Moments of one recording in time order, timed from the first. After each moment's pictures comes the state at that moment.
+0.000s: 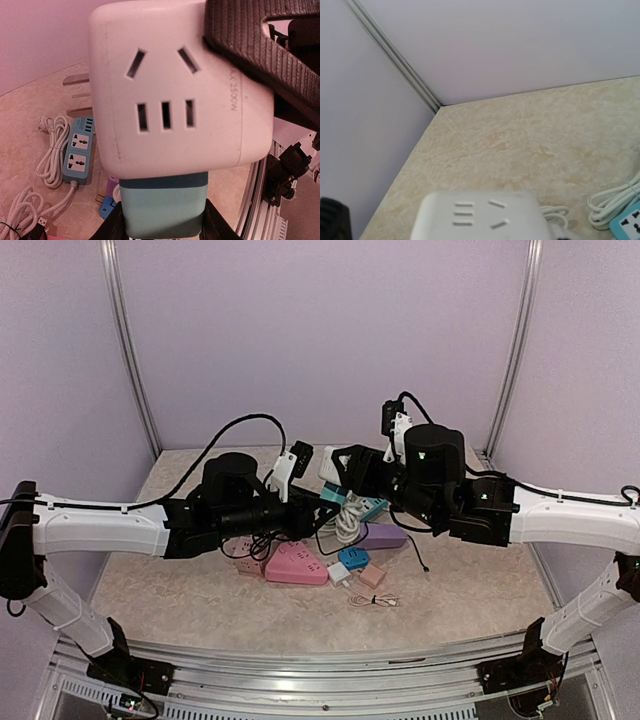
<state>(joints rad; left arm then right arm) -0.96 1.49 0.97 0.29 0.09 -0.26 1.07 1.40 1.14 0.08 0.48 0.61</state>
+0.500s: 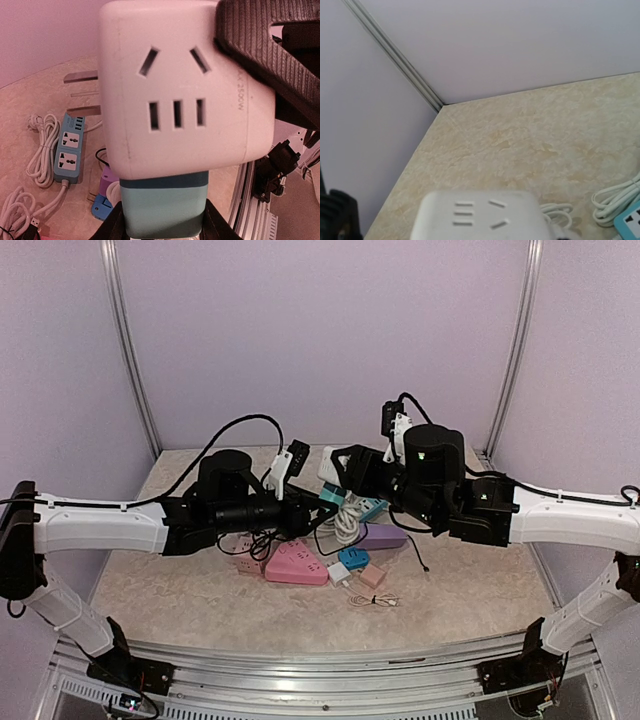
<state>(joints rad) -0.93 1.49 0.96 0.30 0.19 -0.30 1.07 1.40 1.14 0.08 0.48 0.63</state>
